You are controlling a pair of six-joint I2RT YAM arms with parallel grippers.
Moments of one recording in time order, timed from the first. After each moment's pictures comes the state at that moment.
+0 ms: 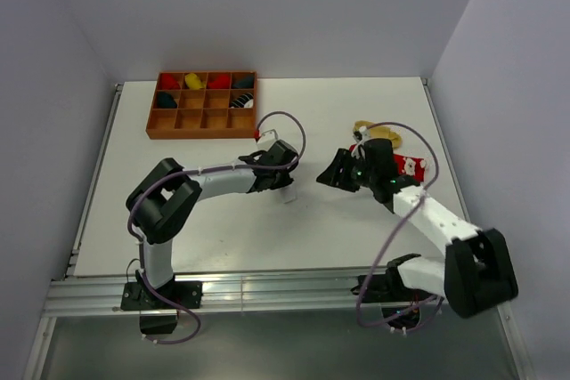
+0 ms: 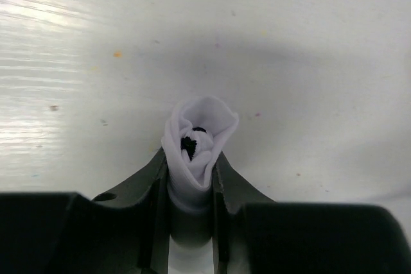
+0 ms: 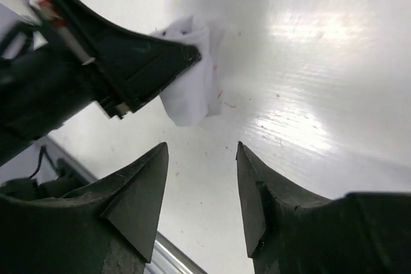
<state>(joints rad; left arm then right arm) -0.83 1.91 1.18 -0.17 -0.30 -1.00 0.29 1.23 0.59 -0.05 -0.44 0.63</state>
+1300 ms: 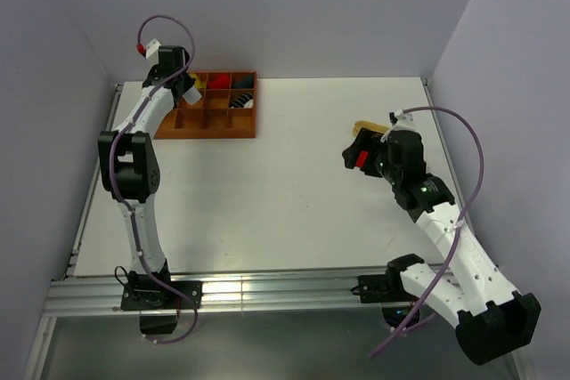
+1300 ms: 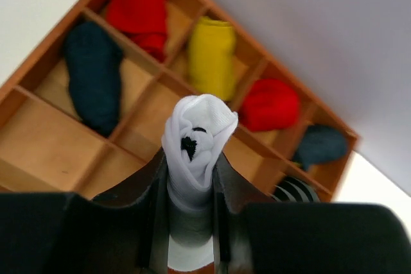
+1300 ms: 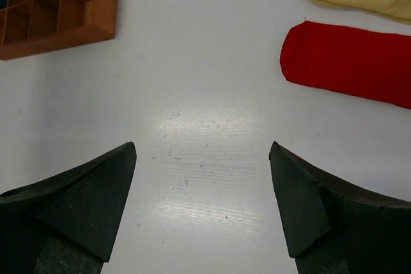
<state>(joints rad) -0.09 2.12 1.87 -0.31 -0.31 -0.69 0.29 0.88 0.81 -0.43 0.05 0.49</state>
